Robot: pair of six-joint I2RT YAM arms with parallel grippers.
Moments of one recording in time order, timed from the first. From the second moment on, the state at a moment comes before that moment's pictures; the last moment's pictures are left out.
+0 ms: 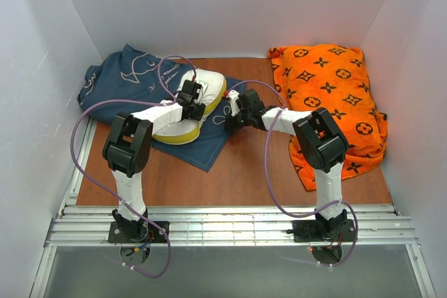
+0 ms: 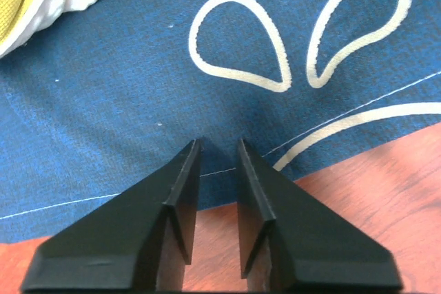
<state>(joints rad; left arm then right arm) -0.41 1.96 1.32 -0.30 -0.23 0.06 0.59 2.06 1.28 -0.08 -0.32 0.00</state>
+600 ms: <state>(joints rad) -0.32 2.00 1.28 -0.10 -0.30 0.27 0.59 2.11 1.33 -0.06 -0.34 0.00</state>
